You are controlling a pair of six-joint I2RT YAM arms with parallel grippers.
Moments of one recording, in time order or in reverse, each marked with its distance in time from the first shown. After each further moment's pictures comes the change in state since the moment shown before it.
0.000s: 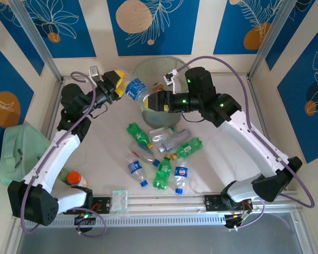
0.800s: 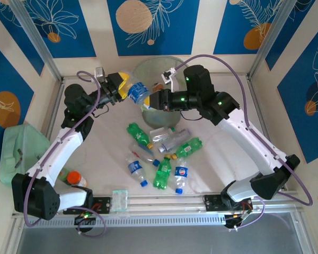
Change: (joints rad) left arm 0.000 0.048 -0.023 0.083 0.099 -0.040; right arm 0.005 0.027 0.031 0.010 -0.030 0.013
